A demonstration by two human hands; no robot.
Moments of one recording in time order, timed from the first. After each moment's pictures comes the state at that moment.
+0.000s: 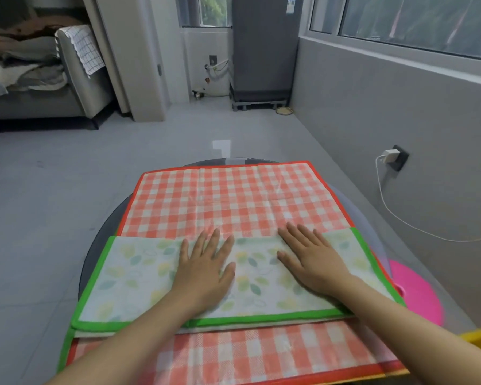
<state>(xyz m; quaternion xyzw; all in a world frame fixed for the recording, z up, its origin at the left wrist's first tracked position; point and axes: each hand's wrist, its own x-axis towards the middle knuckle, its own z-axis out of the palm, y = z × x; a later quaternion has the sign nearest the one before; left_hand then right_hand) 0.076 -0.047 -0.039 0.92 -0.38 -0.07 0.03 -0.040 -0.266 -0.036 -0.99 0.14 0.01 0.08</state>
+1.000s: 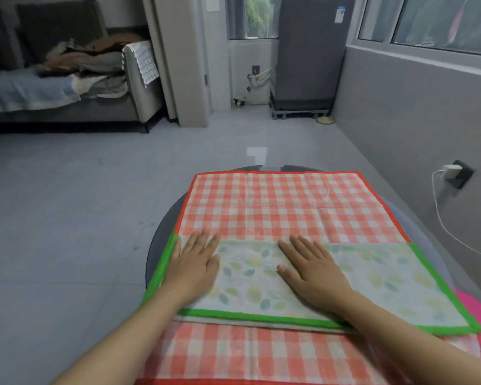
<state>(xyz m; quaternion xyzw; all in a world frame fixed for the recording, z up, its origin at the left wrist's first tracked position) 0.124 0.047 -0.038 0.96 -0.28 -0.06 0.07 -0.002 -0.187 -0.034 -0.99 0.07 0.03 0.11</state>
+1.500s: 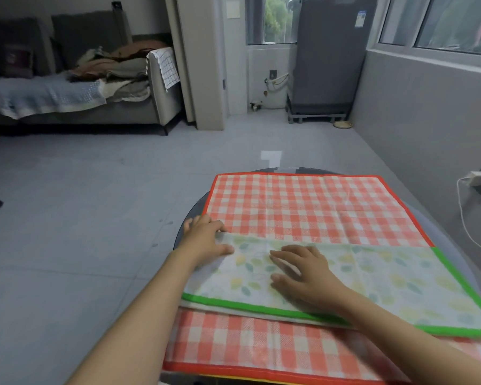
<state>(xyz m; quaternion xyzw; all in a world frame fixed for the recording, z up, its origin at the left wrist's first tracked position) 0.161 0.058 -0.002 0.96 -0.24 -0.05 0.17 0.008 -0.146 -0.023 -0.97 0.02 0.00 0.24</state>
